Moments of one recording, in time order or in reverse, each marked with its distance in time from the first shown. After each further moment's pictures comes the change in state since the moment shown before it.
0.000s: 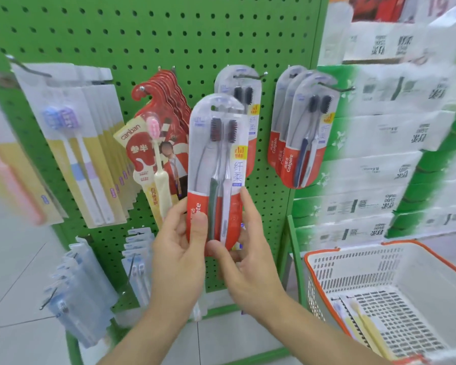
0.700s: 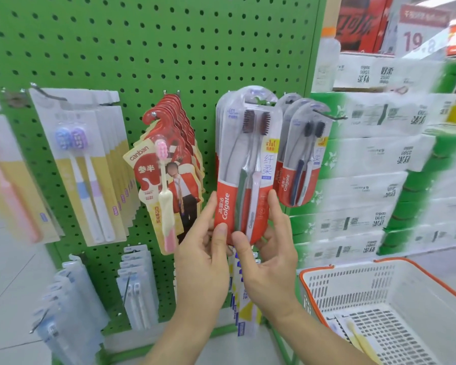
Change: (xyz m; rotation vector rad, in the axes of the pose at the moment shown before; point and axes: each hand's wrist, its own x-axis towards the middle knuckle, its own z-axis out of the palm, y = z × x) left_hand 0.010 -0.003 0.021 0.217 -0.021 0.178; right_hand 0.022 -0.004 -0.011 0.011 0.330 -0.217
